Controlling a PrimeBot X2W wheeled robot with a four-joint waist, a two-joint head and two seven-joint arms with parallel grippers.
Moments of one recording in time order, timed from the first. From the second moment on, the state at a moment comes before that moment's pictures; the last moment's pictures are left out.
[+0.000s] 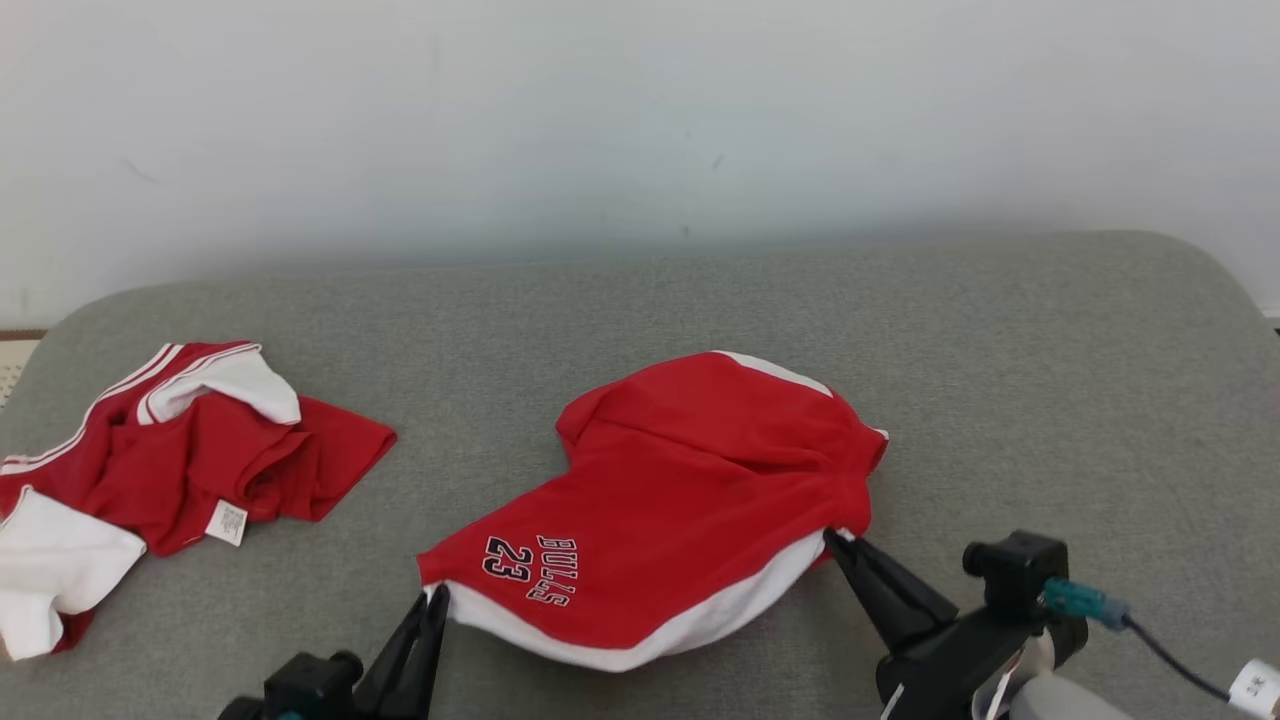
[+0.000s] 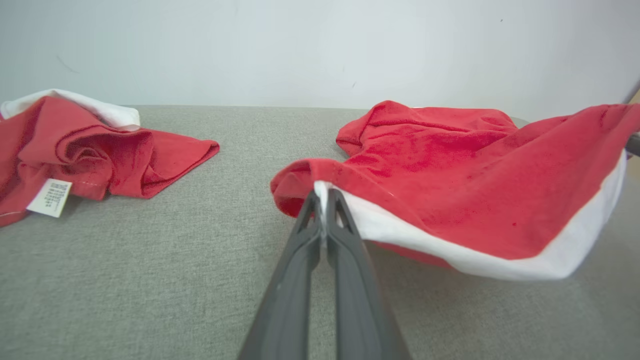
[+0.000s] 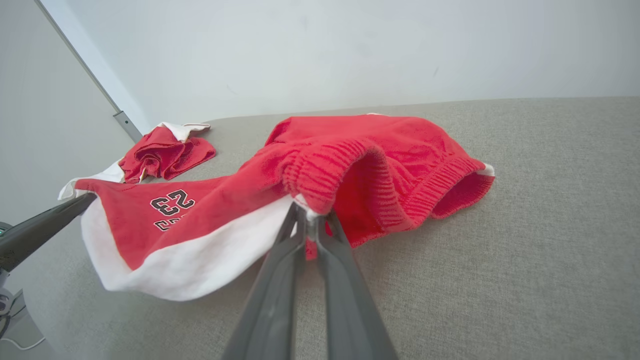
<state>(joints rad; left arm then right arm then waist) -0.18 0.08 -0.16 0.34 -0.16 -0.11 -0.26 -0.37 -0.46 0.92 0.33 0.81 0.13 -0.26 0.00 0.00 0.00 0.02</state>
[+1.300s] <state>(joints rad) -1.66 0.32 -0.45 0.80 -0.30 -0.13 -0.17 -1.65 -0.34 0.91 0.83 1.14 0.13 -0.15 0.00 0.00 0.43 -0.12</state>
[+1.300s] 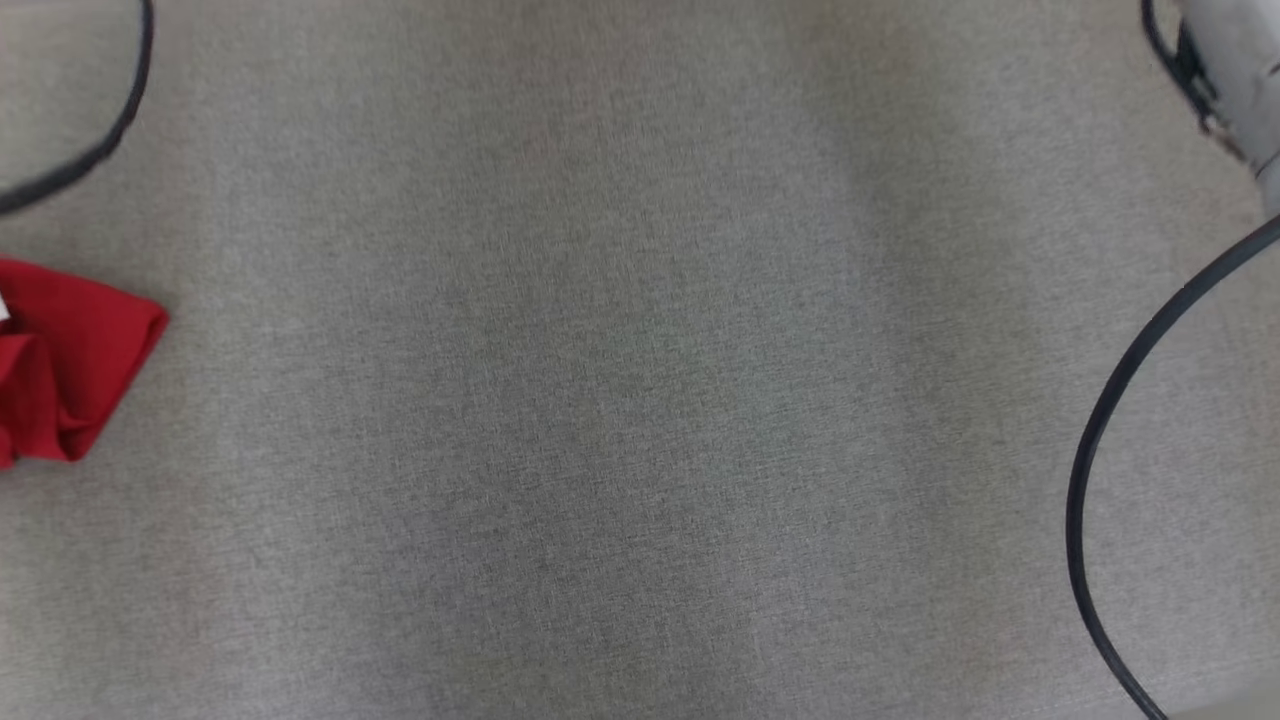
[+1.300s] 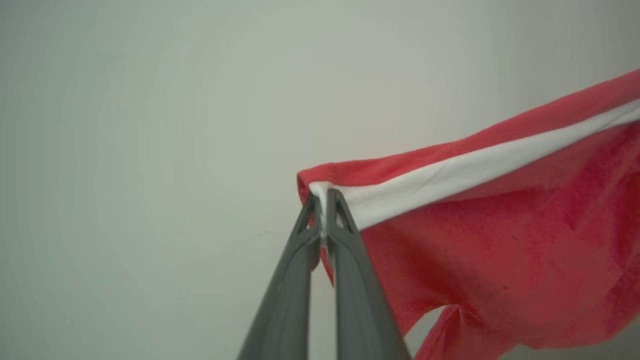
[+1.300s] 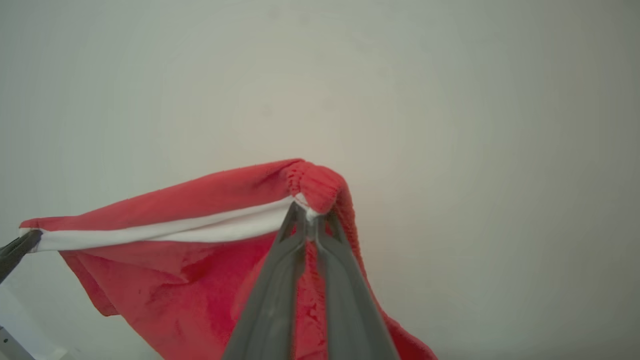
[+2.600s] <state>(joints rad) -0.89 0.27 -0.28 0.31 -0.38 -0.07 -0.26 -1.11 -0.47 0.99 0.40 1.13 0.13 -0.26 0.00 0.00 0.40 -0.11</state>
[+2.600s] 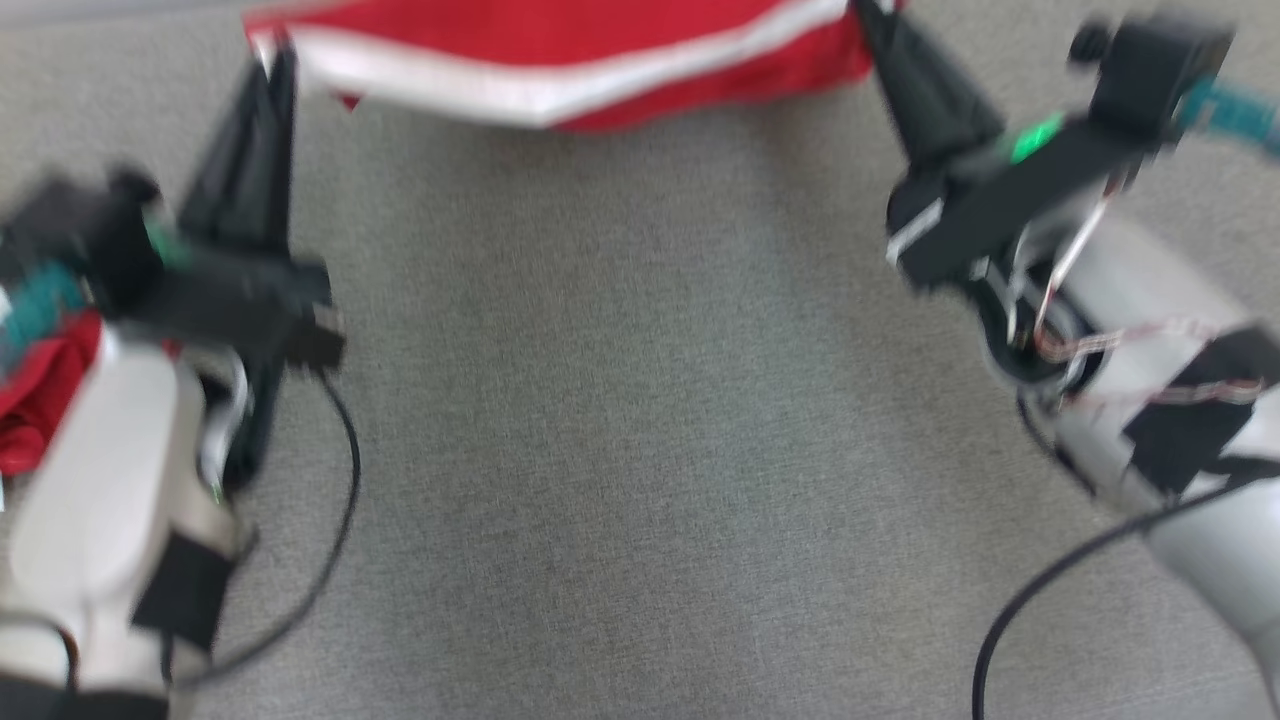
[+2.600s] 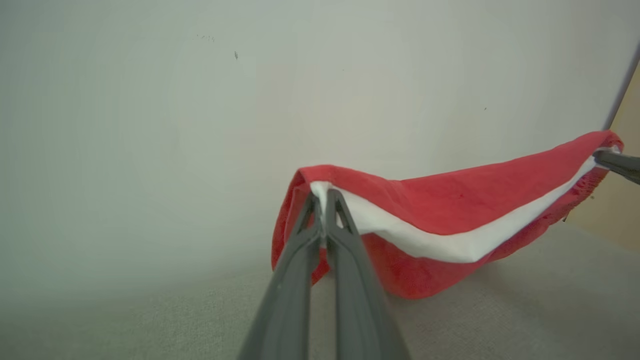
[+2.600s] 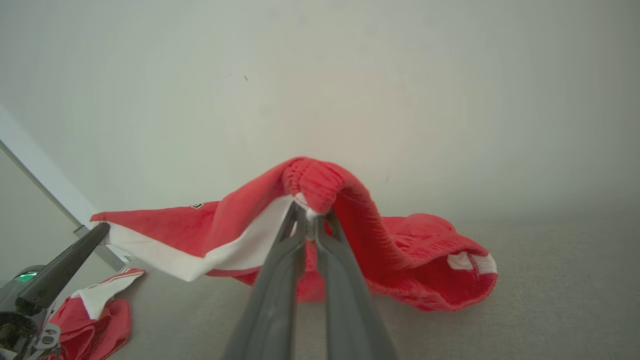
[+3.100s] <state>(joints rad) -0.36 0.22 -0.20 0.12 -0.40 -0.02 -0.26 -0.70 -0.53 0.97 0.25 1.13 0.13 -0.26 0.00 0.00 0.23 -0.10</state>
